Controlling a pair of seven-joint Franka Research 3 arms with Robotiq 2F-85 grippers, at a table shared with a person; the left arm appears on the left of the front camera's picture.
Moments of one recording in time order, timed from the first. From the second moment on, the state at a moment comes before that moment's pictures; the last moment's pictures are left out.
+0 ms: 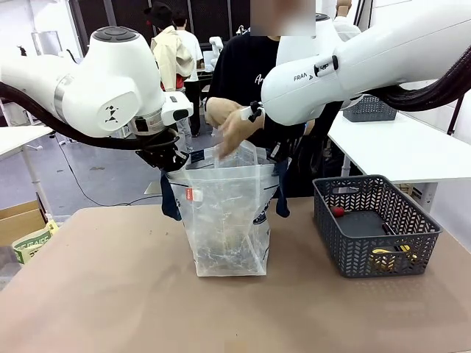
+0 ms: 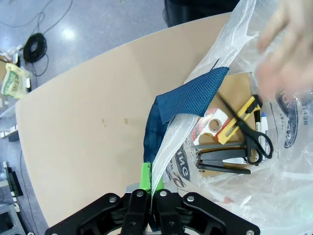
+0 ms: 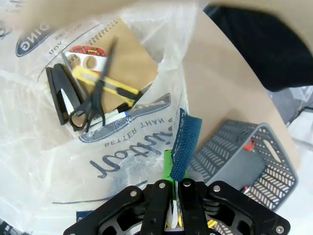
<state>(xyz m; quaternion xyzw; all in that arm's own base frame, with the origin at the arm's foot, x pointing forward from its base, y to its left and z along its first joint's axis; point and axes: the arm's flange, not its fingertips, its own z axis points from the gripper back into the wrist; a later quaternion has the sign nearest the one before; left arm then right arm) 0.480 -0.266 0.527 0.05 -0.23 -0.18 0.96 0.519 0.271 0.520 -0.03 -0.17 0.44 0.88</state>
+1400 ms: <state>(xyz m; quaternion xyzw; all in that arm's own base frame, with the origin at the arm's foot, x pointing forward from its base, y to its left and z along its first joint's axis) 0.480 -0.266 0.527 0.05 -0.23 -0.18 0.96 0.519 0.271 0.520 -0.03 -0.17 0.44 0.88</state>
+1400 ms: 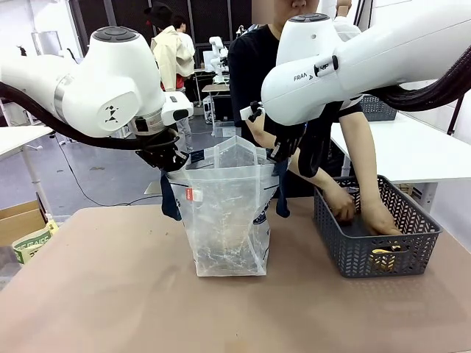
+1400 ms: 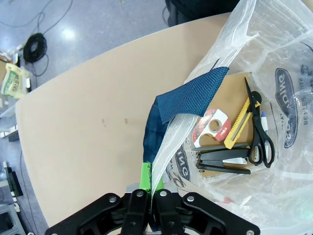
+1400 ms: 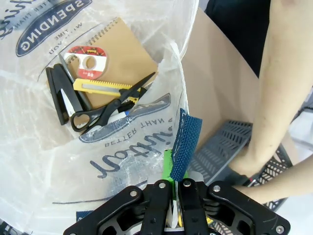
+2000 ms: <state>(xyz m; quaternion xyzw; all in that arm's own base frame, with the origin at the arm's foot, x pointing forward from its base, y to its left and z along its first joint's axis) 0.480 -0.266 0.527 0.05 -0.23 -0.18 0.96 0.519 0.271 0.520 -0.03 -0.17 0.44 0.88</state>
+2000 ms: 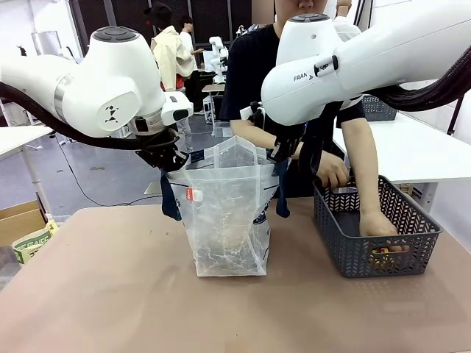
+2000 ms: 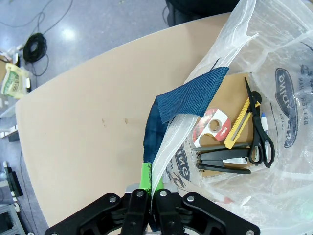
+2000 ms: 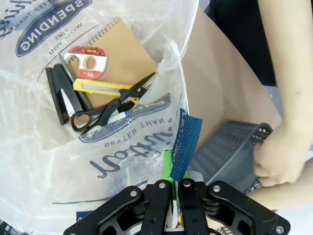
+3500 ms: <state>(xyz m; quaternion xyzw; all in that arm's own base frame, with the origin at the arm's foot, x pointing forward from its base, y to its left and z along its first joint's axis) 0.480 -0.266 0.527 0.05 -0.23 -0.18 0.96 0.519 0.271 0.520 -0.03 -0.17 0.44 0.88</state>
